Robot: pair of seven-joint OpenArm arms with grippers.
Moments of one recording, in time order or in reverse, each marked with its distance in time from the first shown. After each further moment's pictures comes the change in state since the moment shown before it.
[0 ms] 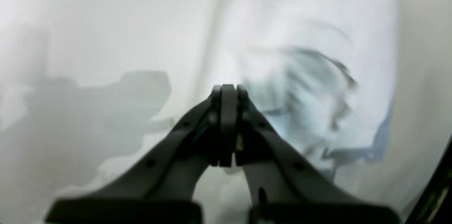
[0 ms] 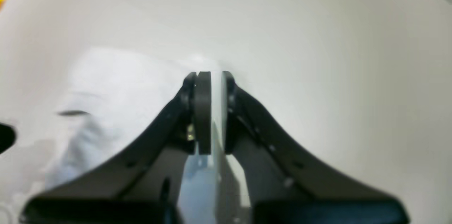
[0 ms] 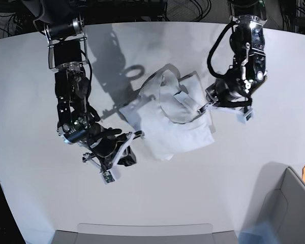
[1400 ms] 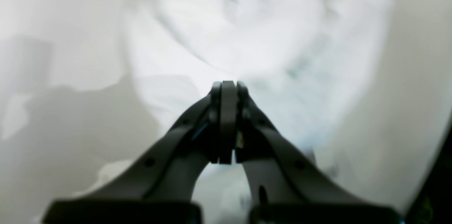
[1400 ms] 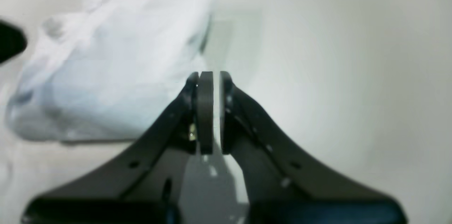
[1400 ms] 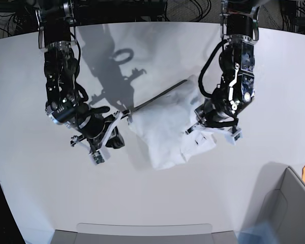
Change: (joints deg) left arm -8.0 4.4 3.6 -6.6 -0.4 0.6 -6.0; right arm -6.4 4.3 1.3 7.1 0.2 0.9 -2.8
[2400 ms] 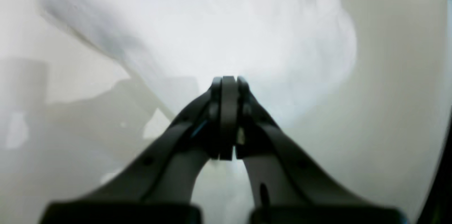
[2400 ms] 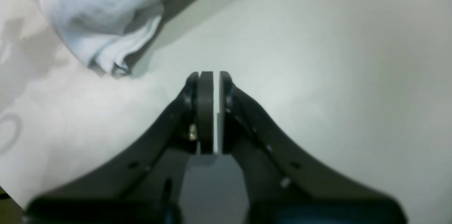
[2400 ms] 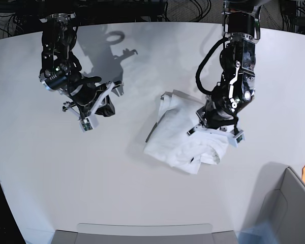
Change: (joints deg) left arm 0.1 -3.1 -0.2 -1.2 -0.2 0.4 -9.7; right arm -18.6 0.5 9.2 12.5 0.8 -0.2 -1.7
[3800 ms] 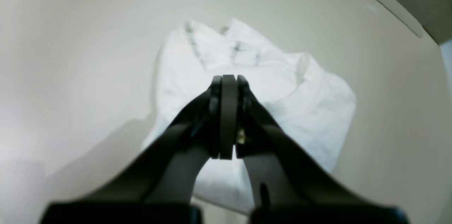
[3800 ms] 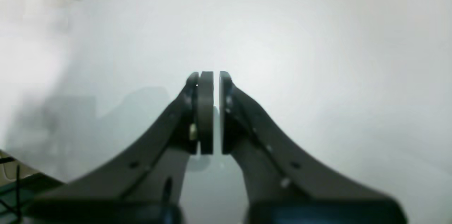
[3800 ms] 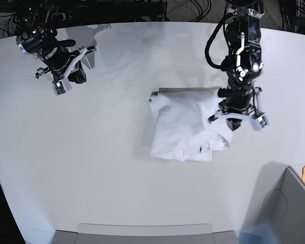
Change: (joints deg) left arm 14.0 -1.7 -6.4 9.7 -0.6 -11.9 -20.9; right arm -16.8 -0.7 15.5 8.6 -0.3 12.0 0.2
